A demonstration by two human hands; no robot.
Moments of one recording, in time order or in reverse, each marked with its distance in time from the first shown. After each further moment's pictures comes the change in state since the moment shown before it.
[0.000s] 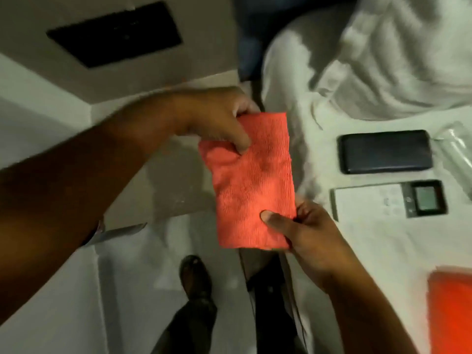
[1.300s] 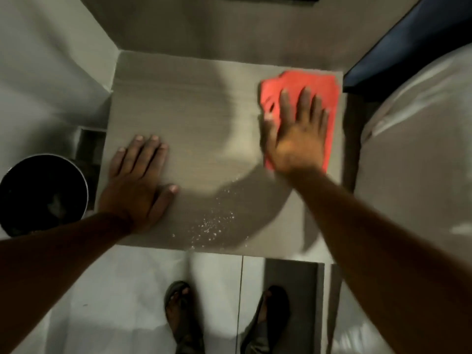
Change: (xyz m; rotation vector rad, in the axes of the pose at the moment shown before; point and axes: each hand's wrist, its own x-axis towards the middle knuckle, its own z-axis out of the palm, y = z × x) left_hand -0.058 -0.358 0.129 0.560 0.803 -0.420; right_hand 0.352 0.025 0.114 -1.550 0.399 -0.689
